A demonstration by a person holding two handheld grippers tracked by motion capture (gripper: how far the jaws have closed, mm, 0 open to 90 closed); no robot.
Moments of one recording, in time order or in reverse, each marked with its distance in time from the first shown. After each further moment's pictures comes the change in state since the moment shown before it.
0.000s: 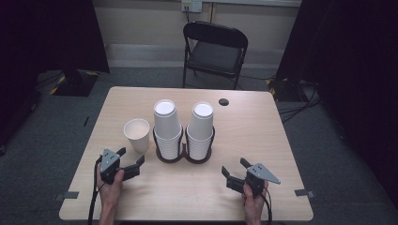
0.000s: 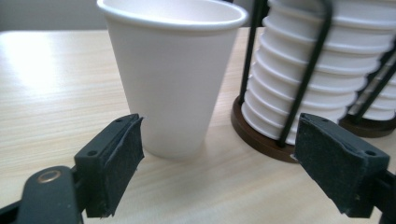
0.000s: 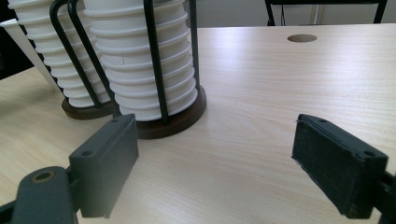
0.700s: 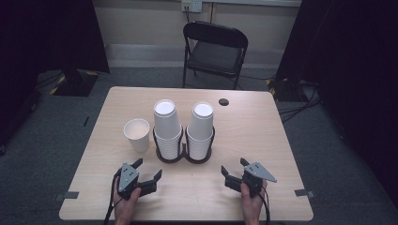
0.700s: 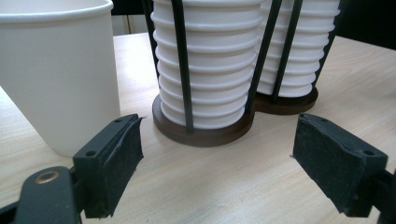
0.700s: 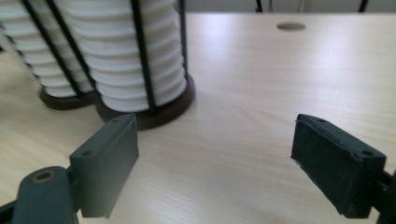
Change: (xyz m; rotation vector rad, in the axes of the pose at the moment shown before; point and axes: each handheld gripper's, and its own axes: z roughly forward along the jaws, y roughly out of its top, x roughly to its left) left arm -0.060 -0.016 -0.005 -0.020 -0.093 0.089; right arm 0.004 0.002 0.006 0.058 -0.064 -0.017
